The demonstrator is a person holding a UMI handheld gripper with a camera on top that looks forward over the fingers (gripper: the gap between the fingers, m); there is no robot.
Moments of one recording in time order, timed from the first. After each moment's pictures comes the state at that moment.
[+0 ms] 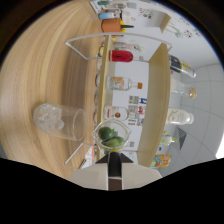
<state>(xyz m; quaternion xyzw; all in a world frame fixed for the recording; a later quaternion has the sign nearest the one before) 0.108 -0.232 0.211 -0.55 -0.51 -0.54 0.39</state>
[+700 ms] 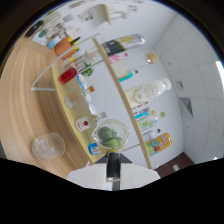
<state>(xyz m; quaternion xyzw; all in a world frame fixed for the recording) 0.112 -0.230 0.267 -0.65 -0.38 -0.39 0.52</state>
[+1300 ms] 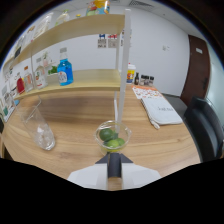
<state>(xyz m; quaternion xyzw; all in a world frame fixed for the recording) 0.257 -0.278 0.066 -0.91 0.00 -0.02 0.42</state>
